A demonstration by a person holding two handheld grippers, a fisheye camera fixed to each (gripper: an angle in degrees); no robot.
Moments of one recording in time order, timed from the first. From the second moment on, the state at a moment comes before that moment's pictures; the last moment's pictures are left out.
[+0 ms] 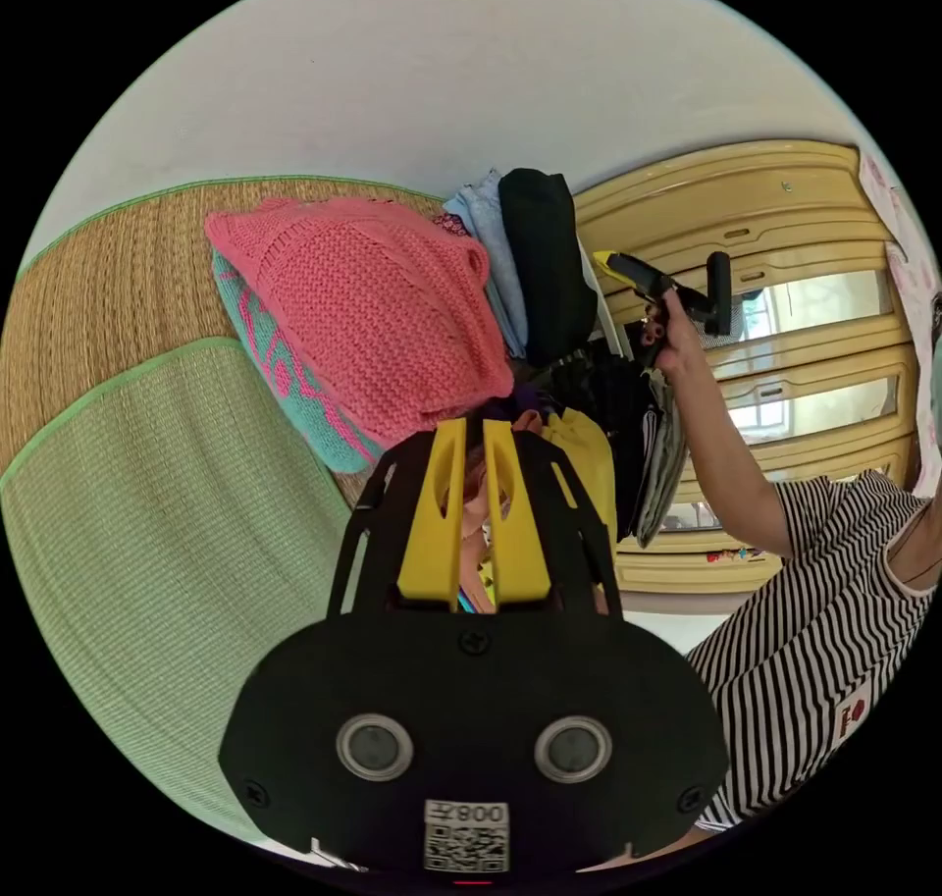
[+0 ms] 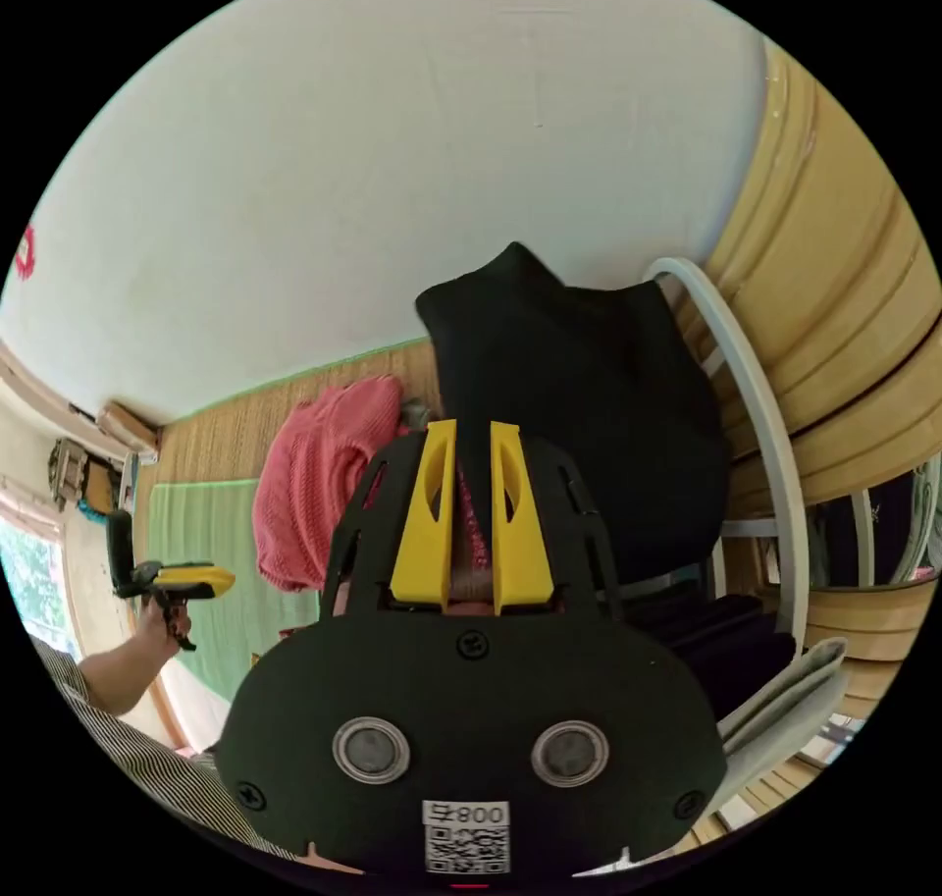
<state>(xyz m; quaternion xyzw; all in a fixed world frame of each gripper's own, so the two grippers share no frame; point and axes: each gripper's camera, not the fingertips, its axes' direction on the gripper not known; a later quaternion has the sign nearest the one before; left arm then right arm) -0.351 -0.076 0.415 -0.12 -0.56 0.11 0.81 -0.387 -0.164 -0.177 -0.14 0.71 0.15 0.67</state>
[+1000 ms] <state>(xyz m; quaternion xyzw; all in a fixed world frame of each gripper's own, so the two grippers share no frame) -0.401 -0.181 0.496 -0.15 -0.34 0.10 0.92 -0.473 -0.069 -0.185 -0.20 0.62 0.08 0.75</state>
